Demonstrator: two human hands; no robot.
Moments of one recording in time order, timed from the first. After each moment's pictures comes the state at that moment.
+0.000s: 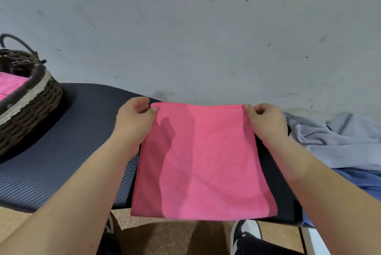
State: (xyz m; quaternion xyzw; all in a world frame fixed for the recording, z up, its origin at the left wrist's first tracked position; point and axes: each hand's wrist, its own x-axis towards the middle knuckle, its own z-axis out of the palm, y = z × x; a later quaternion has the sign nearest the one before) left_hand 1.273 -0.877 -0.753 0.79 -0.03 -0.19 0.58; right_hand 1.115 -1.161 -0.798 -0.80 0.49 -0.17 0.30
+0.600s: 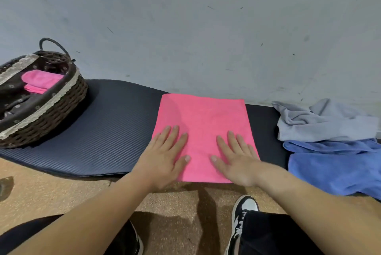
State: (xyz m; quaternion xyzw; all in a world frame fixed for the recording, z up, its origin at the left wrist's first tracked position) left_hand 1.177 -0.800 -0.798 0.86 -0.49 -0.13 0.06; right_hand 1.026 -1.005 -0.757 -0.92 0.23 0.28 0.17
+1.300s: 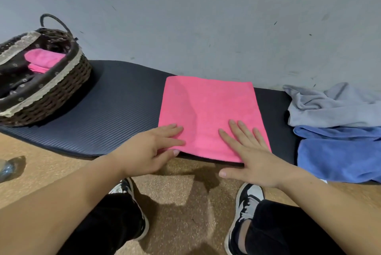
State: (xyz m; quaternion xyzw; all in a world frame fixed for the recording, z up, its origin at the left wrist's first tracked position) left_hand 1.198 -0.752 -0.785 0.76 -0.58 -0.16 0.23; right_hand 0.989 -1.020 -0.785 -0.97 0.07 0.18 0.17
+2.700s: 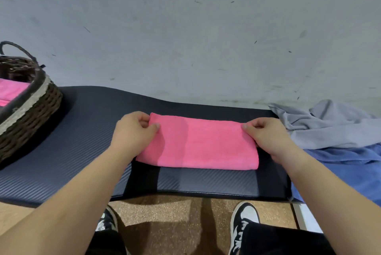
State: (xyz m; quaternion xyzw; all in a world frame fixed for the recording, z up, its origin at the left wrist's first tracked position) left_hand 1.259 -0.849 -0.763 0.90 -0.16 -0.14 0.39; right_hand 1.048 -1.119 -0.778 -0.75 0.44 -0.13 0.47
